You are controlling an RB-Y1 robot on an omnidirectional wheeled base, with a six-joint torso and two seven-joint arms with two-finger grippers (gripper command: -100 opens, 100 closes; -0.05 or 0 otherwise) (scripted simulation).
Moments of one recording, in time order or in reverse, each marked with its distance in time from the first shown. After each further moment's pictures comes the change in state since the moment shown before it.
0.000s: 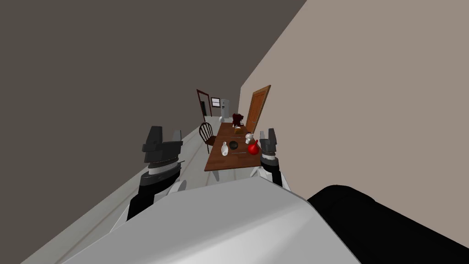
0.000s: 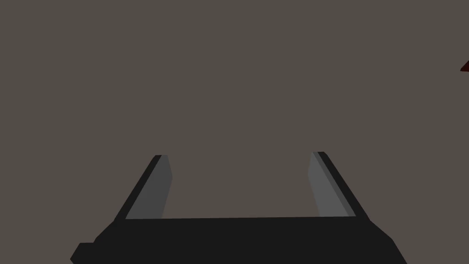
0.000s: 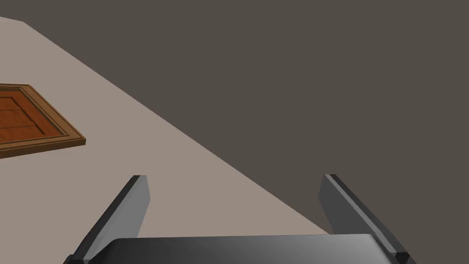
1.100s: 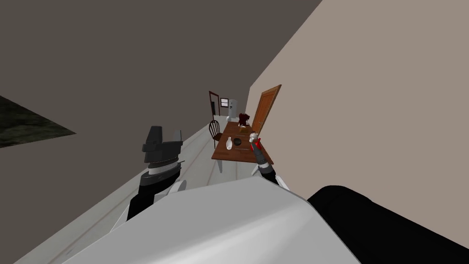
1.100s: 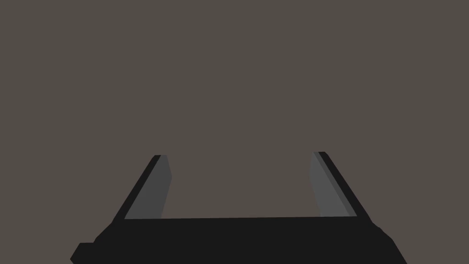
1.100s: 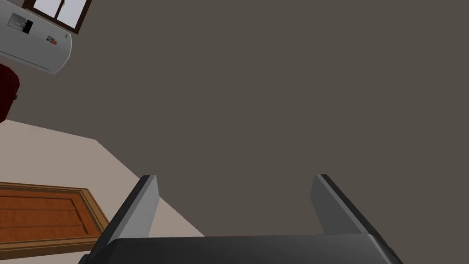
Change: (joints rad) left arm 0.000 0.000 0.000 0.000 0.000 0.000 0.000; right arm 0.098 -0.250 0.043 0.236 0.131 -0.080 -0.017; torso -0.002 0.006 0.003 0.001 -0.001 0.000
